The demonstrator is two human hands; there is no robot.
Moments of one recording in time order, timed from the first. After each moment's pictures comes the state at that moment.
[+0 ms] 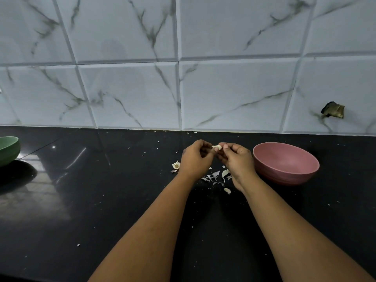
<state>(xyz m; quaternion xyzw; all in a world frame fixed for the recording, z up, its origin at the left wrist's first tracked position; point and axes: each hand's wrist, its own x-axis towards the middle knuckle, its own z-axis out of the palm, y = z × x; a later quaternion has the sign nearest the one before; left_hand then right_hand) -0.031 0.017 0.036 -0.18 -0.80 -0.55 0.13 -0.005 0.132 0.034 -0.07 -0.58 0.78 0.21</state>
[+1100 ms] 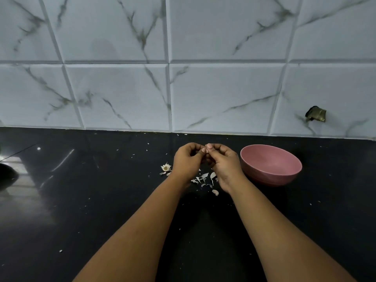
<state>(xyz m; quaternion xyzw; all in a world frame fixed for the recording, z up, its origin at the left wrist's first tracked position) -0.027 0.027 0.037 -0.16 -0.70 -0.69 0.04 0.005 0.128 0.042 -0.05 -0.55 0.81 0.18</state>
